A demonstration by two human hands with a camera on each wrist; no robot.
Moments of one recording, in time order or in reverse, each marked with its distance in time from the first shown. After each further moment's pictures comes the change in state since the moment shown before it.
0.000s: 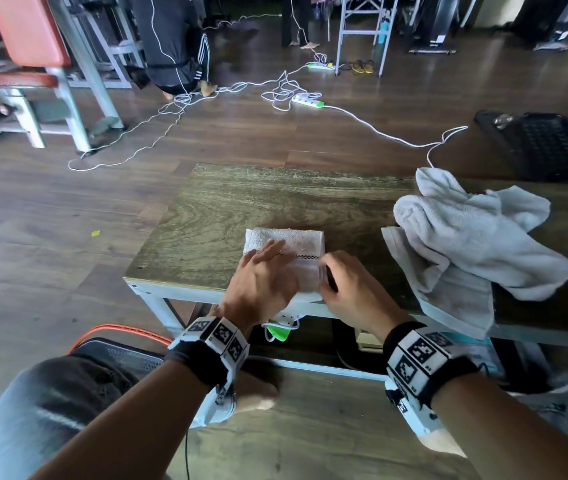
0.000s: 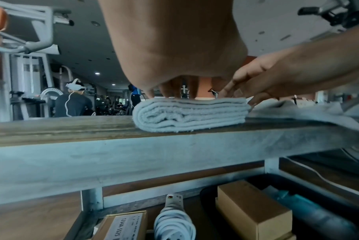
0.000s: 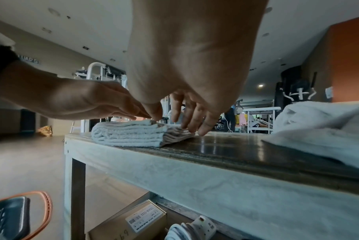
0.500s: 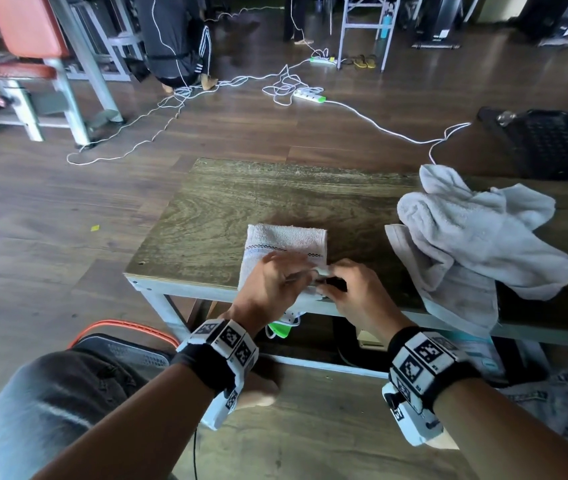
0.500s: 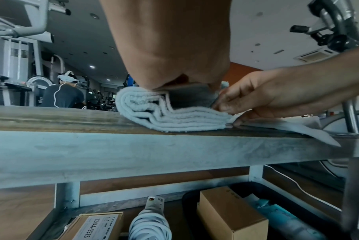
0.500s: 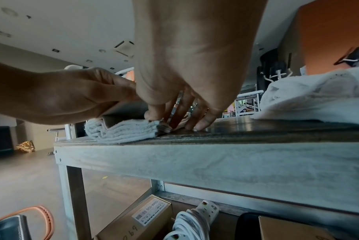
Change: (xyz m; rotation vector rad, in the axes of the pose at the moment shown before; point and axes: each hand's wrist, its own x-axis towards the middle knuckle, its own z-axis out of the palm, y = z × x) left_hand 0.004 0.021 0.002 -0.292 0.146 0.167; right_hand -0.001 0.012 0.016 0.175 -0.012 0.137
